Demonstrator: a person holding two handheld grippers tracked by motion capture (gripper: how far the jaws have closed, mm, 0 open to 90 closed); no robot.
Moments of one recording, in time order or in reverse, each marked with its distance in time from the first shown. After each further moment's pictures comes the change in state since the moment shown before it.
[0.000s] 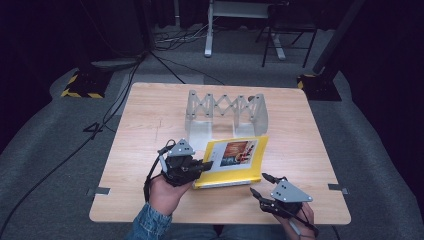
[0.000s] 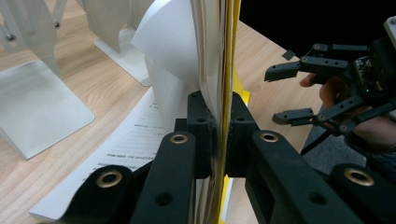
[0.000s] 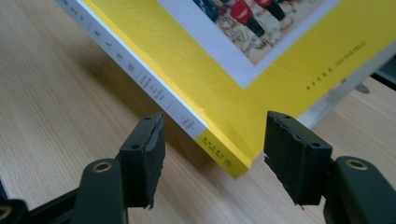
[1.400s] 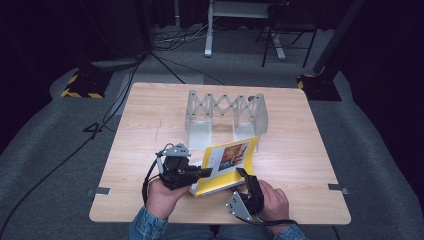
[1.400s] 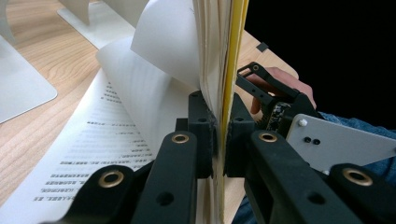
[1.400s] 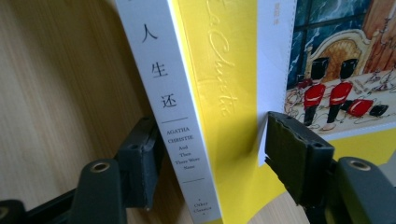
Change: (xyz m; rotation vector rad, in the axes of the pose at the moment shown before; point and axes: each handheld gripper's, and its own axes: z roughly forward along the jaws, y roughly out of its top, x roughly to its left) left arm 0.009 -0.012 0.001 0.034 -0.122 -0.080; right arm 0.062 0.000 0.078 0.028 -0.327 -0.611
